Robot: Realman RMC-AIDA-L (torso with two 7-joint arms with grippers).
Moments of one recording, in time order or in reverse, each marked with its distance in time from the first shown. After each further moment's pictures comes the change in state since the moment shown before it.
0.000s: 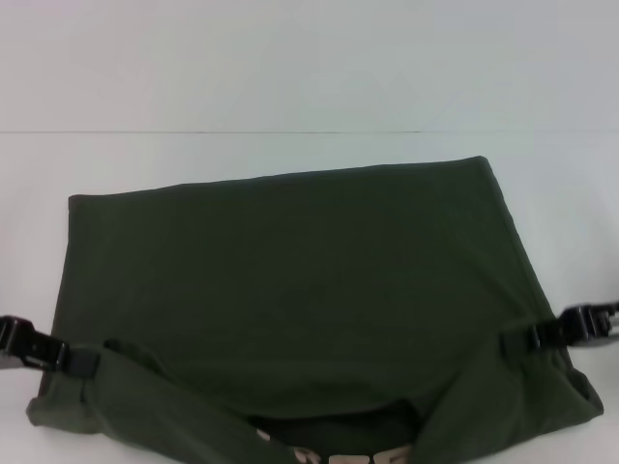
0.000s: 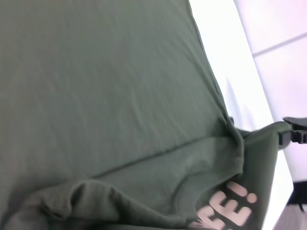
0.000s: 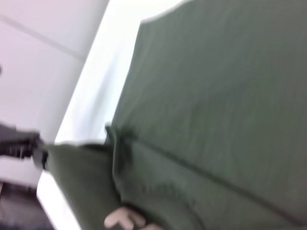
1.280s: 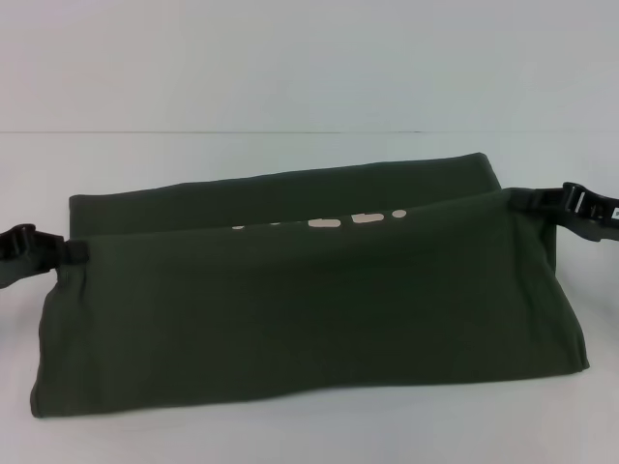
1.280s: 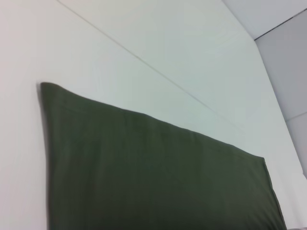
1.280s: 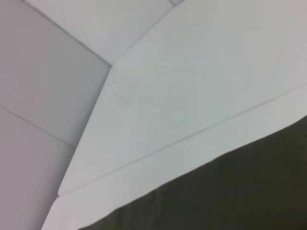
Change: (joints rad) left arm 0.038 -0.060 -0.188 -0.052 -0.107 -0.459 -0.045; right arm -0.049 0.069 0.087 0.063 0.318 0.499 -0.070
